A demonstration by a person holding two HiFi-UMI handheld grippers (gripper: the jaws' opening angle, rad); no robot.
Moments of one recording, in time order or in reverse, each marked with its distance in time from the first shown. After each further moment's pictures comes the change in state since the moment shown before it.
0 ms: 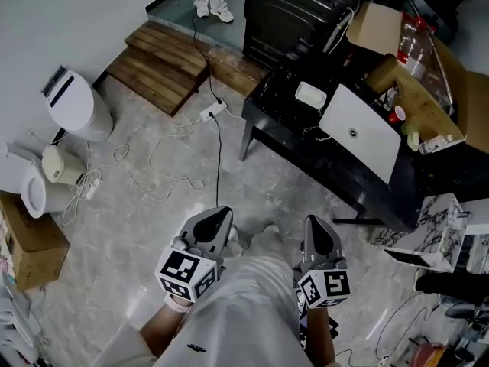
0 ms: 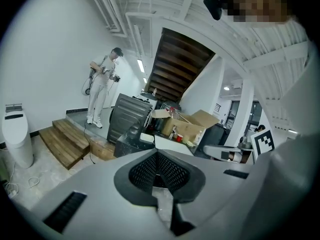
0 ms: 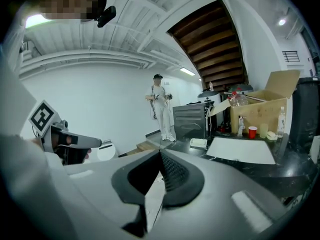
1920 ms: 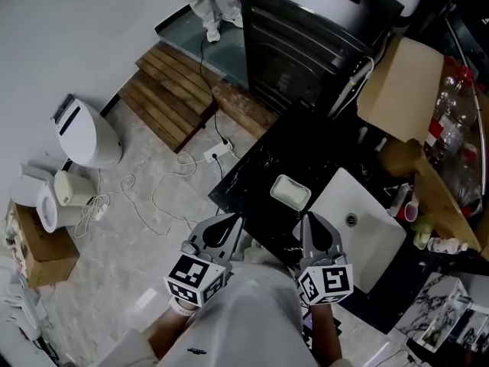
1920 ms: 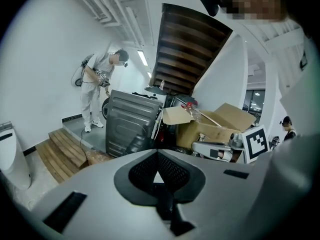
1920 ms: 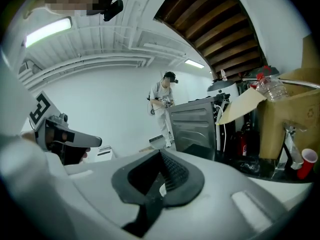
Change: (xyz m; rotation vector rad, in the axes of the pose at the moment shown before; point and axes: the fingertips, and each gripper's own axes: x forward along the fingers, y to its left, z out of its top) left arm 0.375 0.047 0.164 0.046 0.060 0.132; right arm 0.338 -0.252 0.114 0.019 0.009 0.205
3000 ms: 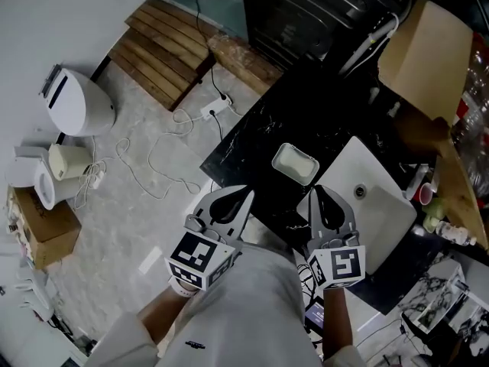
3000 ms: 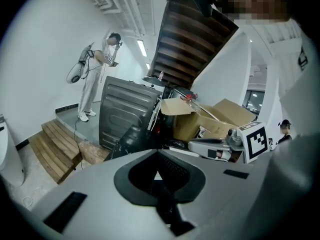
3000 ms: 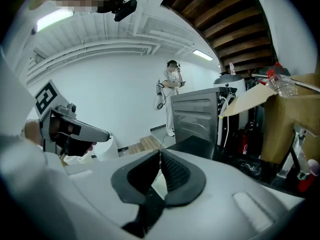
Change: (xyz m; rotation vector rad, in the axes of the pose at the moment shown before) left arm 0.056 0.005 -0.022 -0.024 0.087 -0.056; right arm 0.032 -0.021 -0.029 -0.101 0.126 0.039
